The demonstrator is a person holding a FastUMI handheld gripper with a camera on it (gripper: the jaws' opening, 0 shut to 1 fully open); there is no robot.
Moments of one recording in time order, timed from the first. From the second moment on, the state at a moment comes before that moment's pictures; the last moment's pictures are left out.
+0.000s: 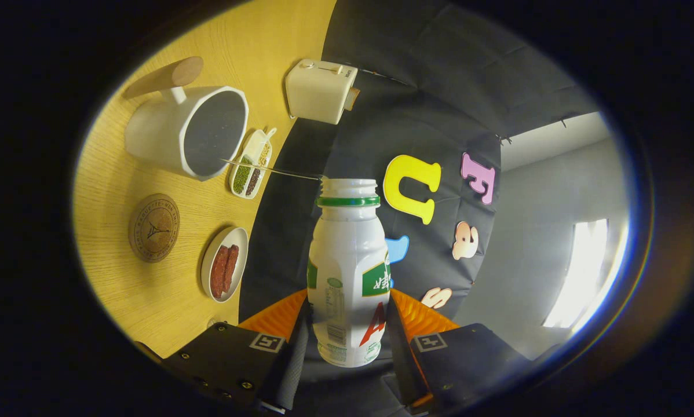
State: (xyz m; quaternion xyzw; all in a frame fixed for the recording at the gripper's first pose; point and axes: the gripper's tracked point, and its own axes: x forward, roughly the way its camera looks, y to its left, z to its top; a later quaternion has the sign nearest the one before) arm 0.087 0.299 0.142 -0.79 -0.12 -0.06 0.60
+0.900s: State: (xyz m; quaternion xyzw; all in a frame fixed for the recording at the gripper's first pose) arm 0.084 0.311 0.141 -0.81 -0.14 -0.06 0.56
